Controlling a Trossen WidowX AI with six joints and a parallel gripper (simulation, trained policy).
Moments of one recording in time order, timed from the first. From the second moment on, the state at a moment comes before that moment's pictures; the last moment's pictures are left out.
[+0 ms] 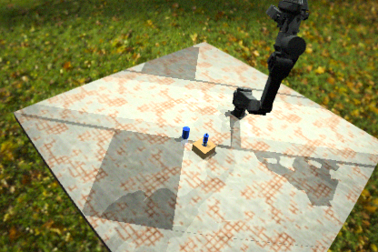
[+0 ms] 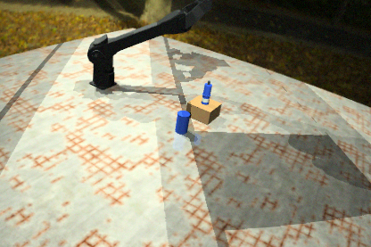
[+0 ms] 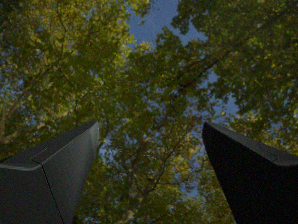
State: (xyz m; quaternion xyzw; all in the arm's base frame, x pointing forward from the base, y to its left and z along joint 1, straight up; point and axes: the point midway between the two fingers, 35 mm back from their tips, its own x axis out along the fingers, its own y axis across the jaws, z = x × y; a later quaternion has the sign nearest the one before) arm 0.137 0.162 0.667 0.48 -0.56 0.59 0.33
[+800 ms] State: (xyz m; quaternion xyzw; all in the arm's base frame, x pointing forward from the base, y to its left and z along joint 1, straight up) arm 0.083 0.120 0.659 0.53 -0.59 0.57 0.20
